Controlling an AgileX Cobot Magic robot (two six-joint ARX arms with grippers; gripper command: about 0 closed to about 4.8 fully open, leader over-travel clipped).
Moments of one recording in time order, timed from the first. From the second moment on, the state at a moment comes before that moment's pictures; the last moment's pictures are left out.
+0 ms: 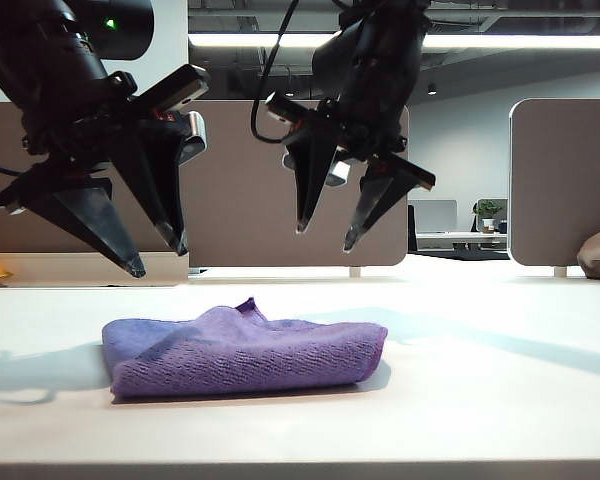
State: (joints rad) left arm -0.49 1.49 1.09 -0.83 0.39 -0.25; right arm 0.54 2.16 2.08 -1.38 -0.36 0.13
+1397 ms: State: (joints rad) left arm -0.34 1.71 1.09 -0.49 0.57 -0.24; right arm 0.48 2.09 1.85 -1.25 -0.51 0.03
